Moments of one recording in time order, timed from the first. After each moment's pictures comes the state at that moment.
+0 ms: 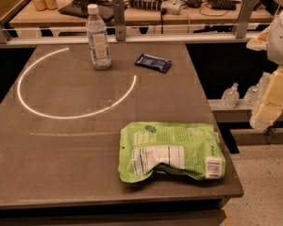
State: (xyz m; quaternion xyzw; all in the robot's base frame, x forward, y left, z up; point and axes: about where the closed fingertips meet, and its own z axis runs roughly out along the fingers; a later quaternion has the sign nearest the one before) arm 0.438 -0.217 0.976 -0.60 0.78 -0.03 0.16
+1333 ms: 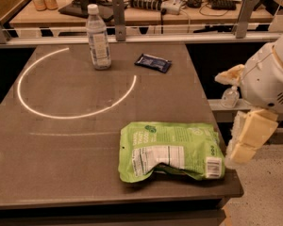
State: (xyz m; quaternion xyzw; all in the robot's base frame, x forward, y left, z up) arm 0.392 -0.158 0.931 -0.64 0.74 0.07 0.19
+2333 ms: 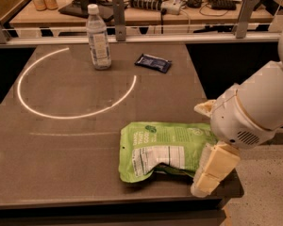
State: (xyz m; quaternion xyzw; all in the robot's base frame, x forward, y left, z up) arm 0.369 -0.116 0.872 -0.61 0.77 0.11 0.19
